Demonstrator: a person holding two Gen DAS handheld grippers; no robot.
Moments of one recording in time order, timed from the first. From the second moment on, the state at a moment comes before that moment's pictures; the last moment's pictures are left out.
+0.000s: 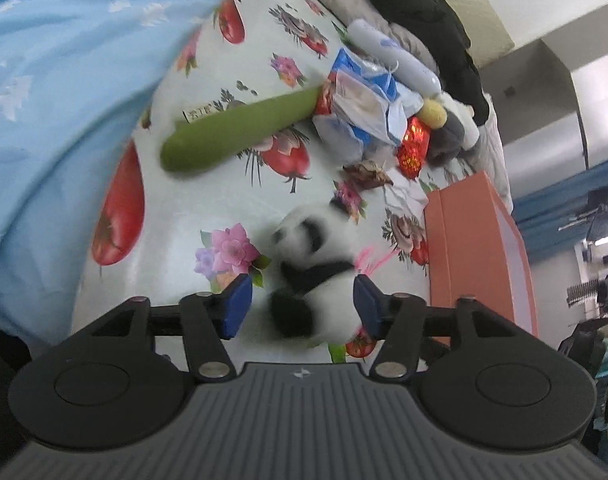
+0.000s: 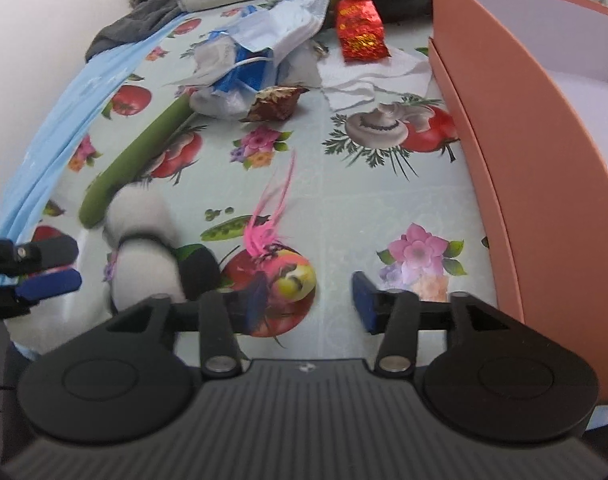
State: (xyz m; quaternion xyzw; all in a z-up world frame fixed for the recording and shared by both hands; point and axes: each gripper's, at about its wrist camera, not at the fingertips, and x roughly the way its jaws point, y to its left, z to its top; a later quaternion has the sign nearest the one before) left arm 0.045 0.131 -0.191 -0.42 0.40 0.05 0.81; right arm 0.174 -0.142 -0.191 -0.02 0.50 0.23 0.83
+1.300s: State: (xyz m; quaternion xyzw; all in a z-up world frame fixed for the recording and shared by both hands) left arm 0.093 0.069 -0.199 -0.31 0.45 0.10 0.83; right arm 0.165 -0.148 -0.197 -0.07 0.46 0.25 0.85
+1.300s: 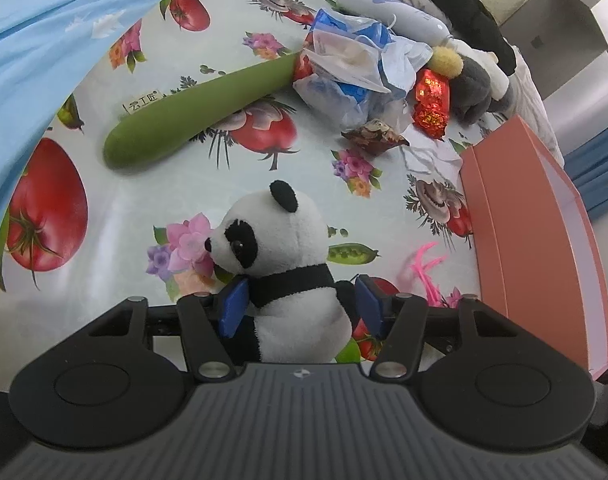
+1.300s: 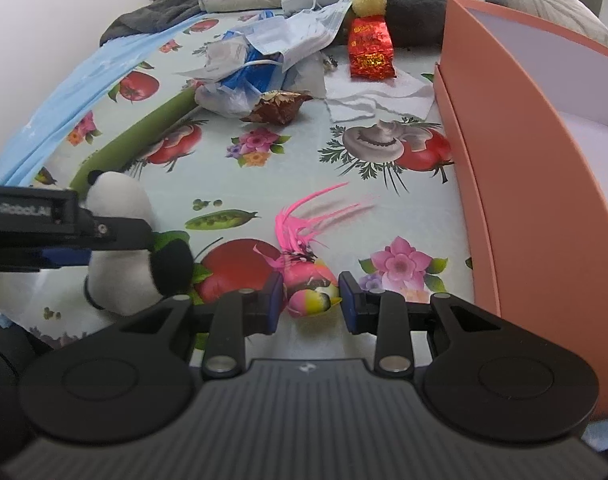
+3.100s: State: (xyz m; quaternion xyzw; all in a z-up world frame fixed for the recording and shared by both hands) left arm 0.014 -0.084 -0.005 -0.19 0.36 -0.12 0.91; right arm 0.034 -0.295 -0.016 0.01 0.29 0.11 0.95
